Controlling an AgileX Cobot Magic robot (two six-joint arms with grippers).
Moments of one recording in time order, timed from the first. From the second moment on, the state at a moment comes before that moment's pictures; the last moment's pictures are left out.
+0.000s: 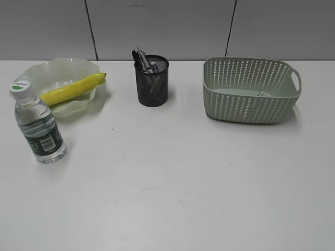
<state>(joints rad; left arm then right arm) 0.02 -0.01 -0.54 -0.02 1.06 0.04 -0.01 -0.01 -0.51 0.00 1.04 0.01</state>
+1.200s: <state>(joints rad) 0.02 -0.01 -0.54 -0.02 1.06 0.04 -0.01 -0.01 -0.51 0.00 1.04 0.01</state>
